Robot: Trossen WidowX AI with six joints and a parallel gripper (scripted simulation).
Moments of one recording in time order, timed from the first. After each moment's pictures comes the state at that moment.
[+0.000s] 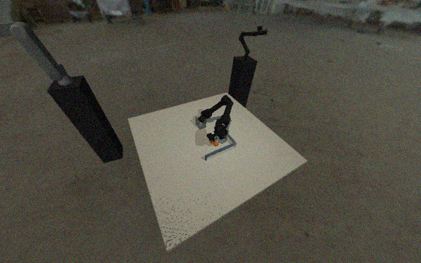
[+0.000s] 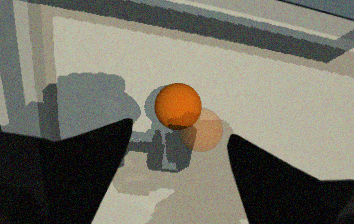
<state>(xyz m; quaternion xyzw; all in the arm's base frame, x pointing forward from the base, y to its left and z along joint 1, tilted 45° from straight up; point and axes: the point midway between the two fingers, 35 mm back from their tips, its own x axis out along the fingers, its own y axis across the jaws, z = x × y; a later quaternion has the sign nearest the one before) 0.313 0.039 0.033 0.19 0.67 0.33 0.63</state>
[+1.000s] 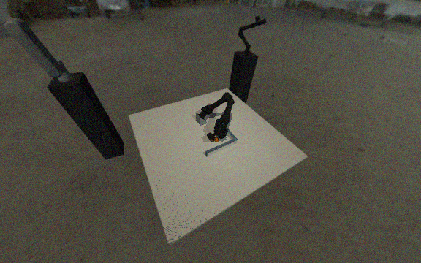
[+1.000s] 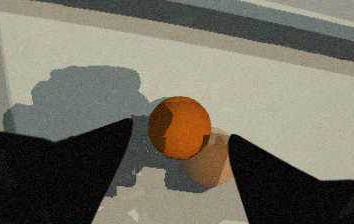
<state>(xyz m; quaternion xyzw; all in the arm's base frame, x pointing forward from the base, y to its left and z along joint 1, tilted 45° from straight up) 0.306 0.069 0.002 0.20 0.67 0.33 0.63</state>
